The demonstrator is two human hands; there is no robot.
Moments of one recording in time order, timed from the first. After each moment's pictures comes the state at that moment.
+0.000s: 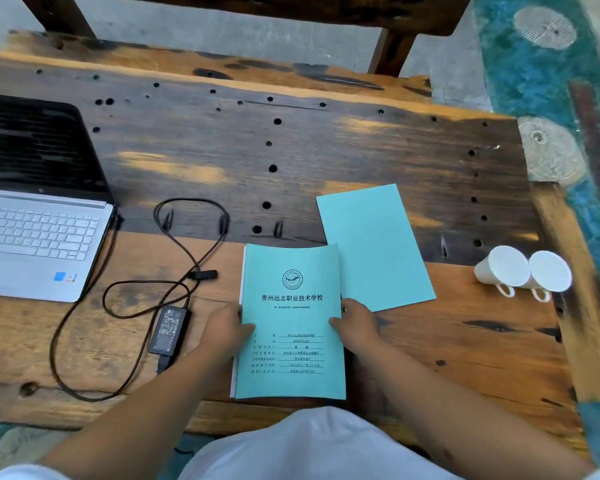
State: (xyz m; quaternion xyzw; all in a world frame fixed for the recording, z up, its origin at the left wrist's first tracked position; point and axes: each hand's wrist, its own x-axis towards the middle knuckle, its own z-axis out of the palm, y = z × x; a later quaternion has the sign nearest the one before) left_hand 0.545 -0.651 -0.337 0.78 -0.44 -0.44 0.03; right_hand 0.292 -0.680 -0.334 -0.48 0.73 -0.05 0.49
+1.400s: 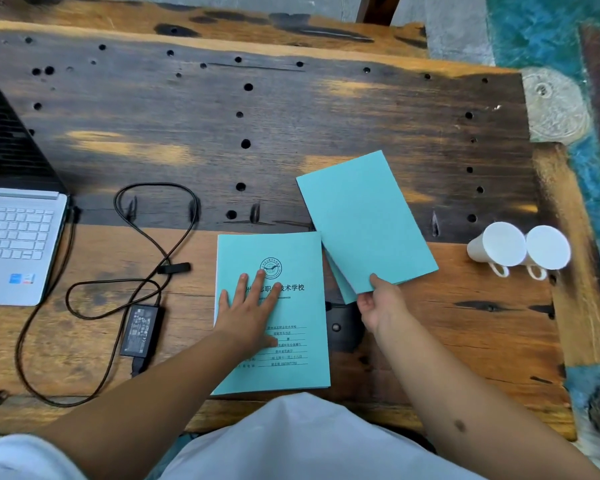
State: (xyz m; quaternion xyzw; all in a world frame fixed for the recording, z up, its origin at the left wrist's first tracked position) left_hand 0.486 -0.665 -0.362 0.59 -0.71 -0.30 -0.23; right_hand 0.241 -0.723 -0.332 0.17 0.69 -0.43 0.55
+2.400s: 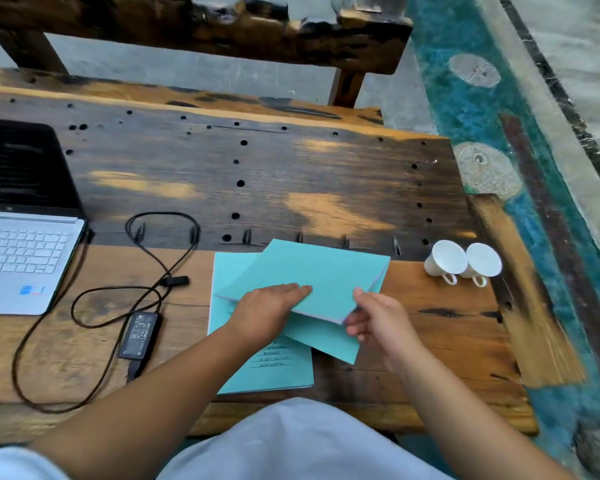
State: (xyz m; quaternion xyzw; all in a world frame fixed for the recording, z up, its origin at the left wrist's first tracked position) left_hand 0.446 -0.661 -0.250 0.51 -0.83 -0.22 0.06; right_hand 0.234 -0.638 -0.192 -0.26 0.69 -0.32 0.59
